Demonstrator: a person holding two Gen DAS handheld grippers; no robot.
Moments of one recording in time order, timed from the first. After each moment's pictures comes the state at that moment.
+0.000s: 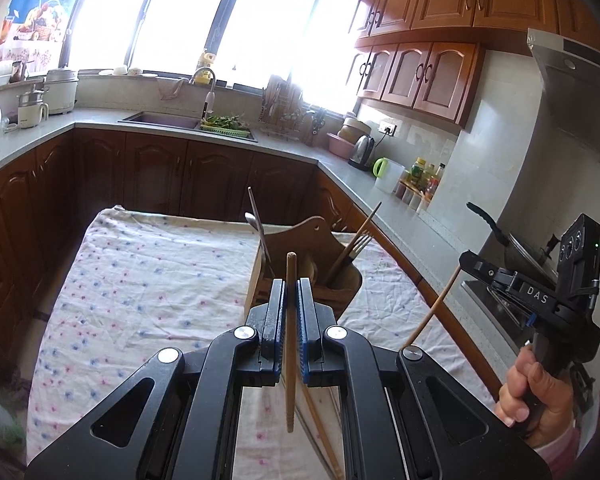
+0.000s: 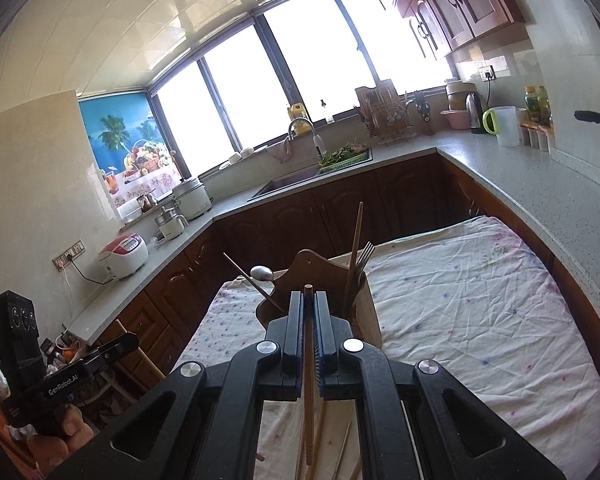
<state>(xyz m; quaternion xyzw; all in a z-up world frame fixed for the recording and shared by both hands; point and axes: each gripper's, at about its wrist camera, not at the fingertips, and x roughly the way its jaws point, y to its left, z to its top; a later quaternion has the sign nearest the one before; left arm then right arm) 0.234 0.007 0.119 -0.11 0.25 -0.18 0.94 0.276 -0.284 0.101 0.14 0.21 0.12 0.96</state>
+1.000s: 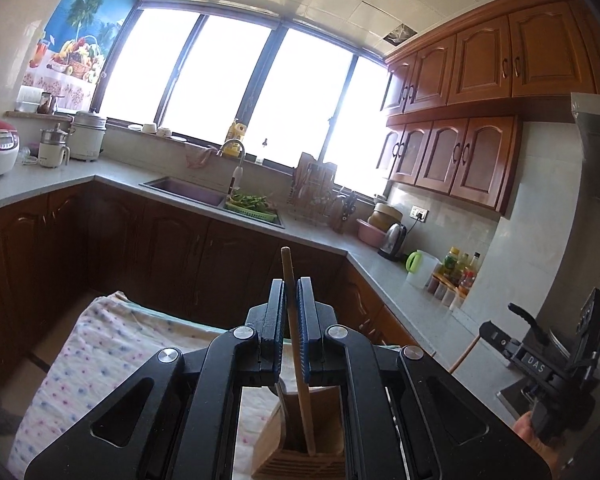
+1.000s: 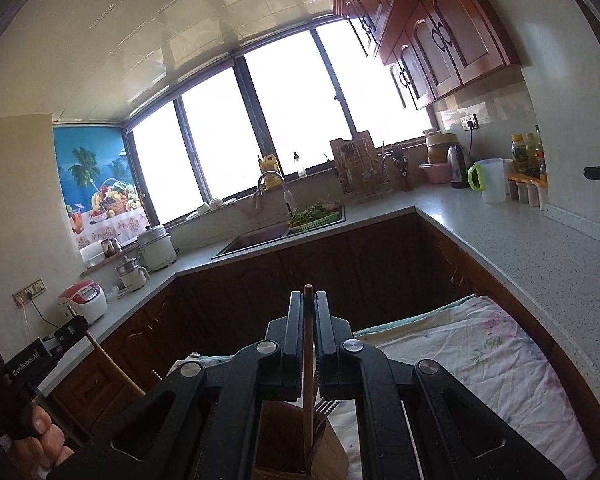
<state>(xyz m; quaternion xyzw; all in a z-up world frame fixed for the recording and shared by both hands) 0.354 0.011 0.149 -0.16 0.12 -0.11 0.97 0.383 -0.298 0.113 0.13 0.13 0.06 0.98</state>
